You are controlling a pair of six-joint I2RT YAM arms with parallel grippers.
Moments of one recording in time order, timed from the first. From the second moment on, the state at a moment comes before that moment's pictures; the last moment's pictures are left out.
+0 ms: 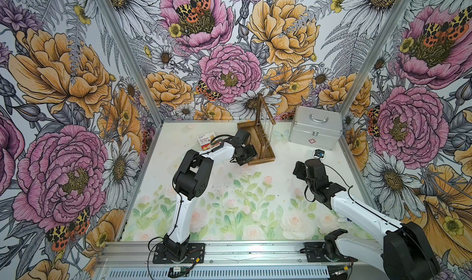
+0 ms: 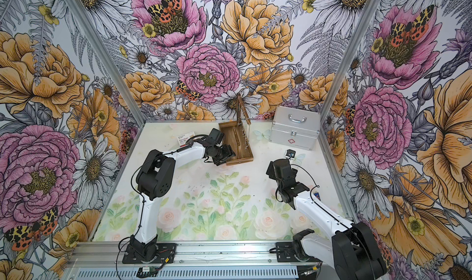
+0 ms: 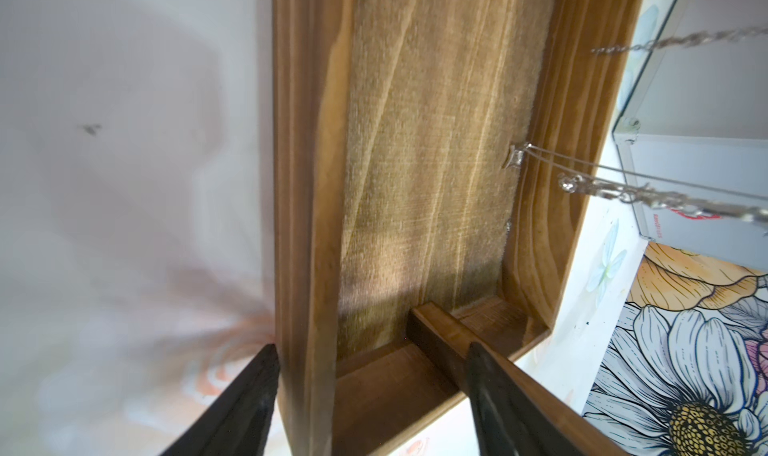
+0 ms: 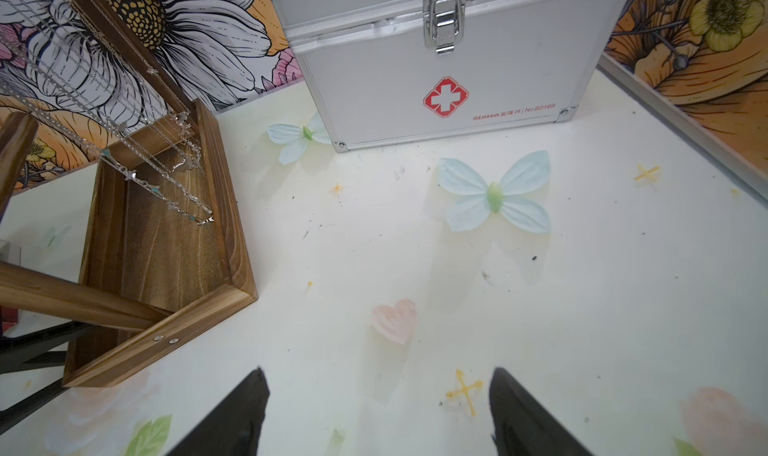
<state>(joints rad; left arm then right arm) -0.55 2.18 1.63 -0.48 0.24 -0.98 0.36 1.12 0.54 -0.07 0.38 0.54</state>
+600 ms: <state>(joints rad) -0.65 2.30 1.79 -0.48 0.24 -1.08 0.36 1.17 0.57 -0.10 0.46 0.54</state>
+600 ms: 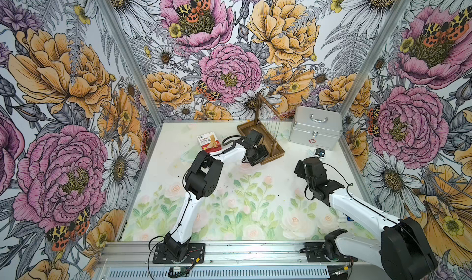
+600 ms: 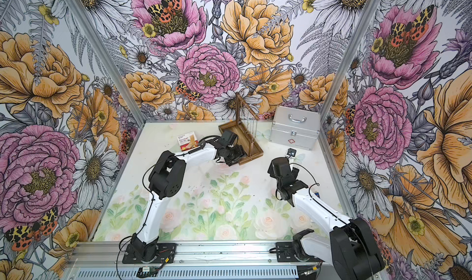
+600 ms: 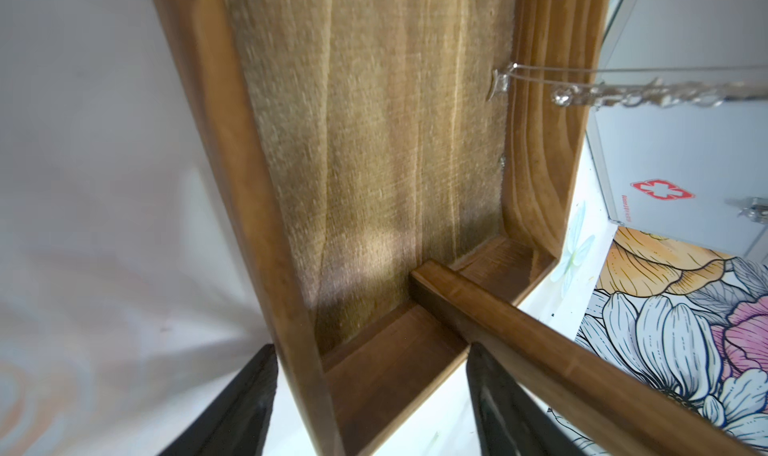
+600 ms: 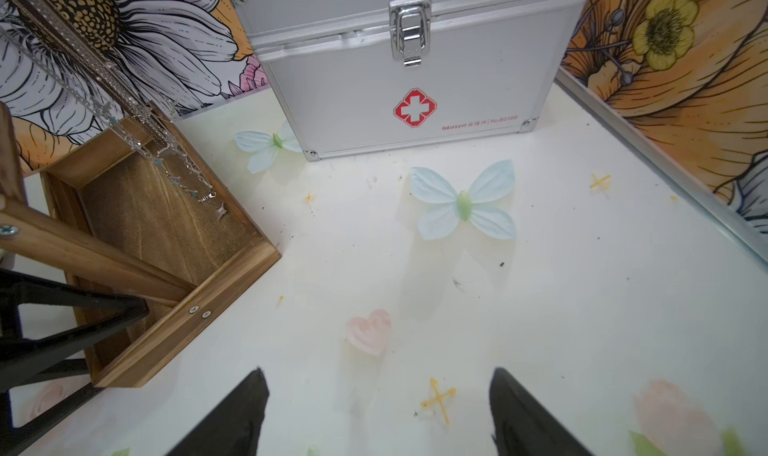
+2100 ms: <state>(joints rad) -0.40 1.22 1.03 -0.57 0.04 -0.65 0.53 1.75 1.07 -0.22 0.14 1.12</state>
